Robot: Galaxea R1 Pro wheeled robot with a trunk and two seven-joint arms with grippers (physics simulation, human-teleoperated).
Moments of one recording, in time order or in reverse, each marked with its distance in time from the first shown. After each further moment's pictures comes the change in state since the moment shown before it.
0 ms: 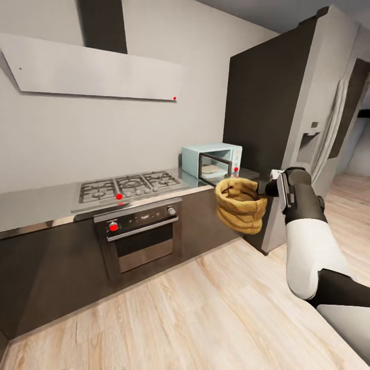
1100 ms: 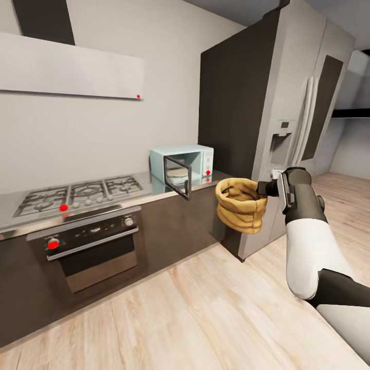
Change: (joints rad) left arm 0.000 0.002 -0.004 0.002 0.004 0.012 0.001; right arm 0.000 0.000 0.000 -0.003 0.002 0.000 0.000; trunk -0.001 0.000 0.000
